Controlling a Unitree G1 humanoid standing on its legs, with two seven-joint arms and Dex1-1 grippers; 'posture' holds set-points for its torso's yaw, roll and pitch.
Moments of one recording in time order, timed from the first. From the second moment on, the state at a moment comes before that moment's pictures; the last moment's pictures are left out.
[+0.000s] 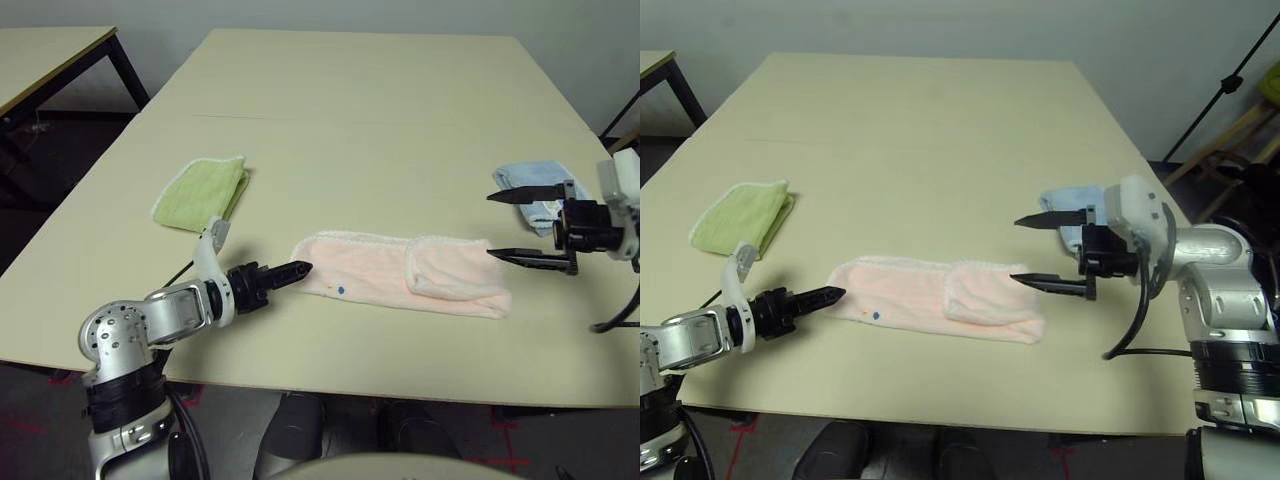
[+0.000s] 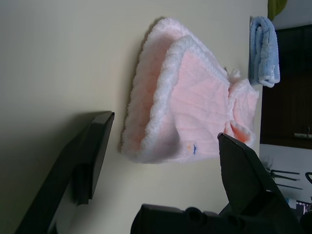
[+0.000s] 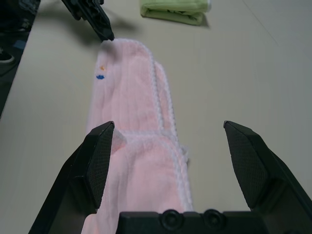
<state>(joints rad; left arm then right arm) -0.26 0.31 0.51 -0.25 -1.17 1.60 0.01 -0.44 -0.88 -0.12 0.14 0.47 0.07 1.48</state>
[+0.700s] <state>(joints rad) -0.36 0.41 0.55 -0.24 -1.31 1.60 0.08 -0.47 -0.86 -0.09 0.14 0.47 0.11 1.50</state>
